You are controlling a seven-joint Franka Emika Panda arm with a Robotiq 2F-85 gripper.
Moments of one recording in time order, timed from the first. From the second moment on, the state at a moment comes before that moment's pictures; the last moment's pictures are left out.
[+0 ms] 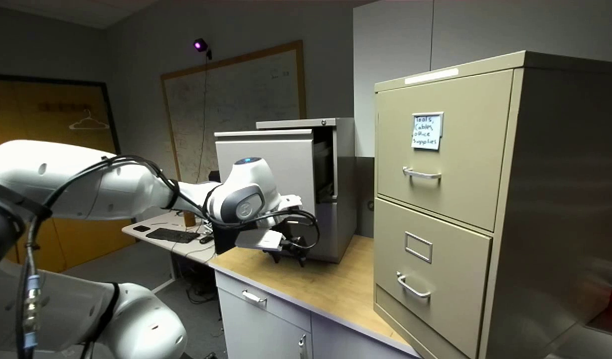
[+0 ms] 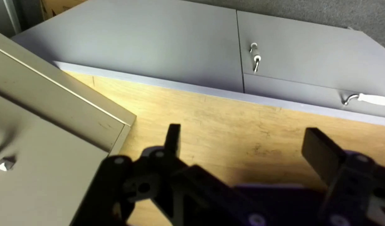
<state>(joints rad) -0.09 -0.81 -0.20 -2.77 -0.20 2.29 -0.25</state>
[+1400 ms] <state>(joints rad) 0.15 -1.02 -0.10 -2.68 -0.08 2.47 -0.25</state>
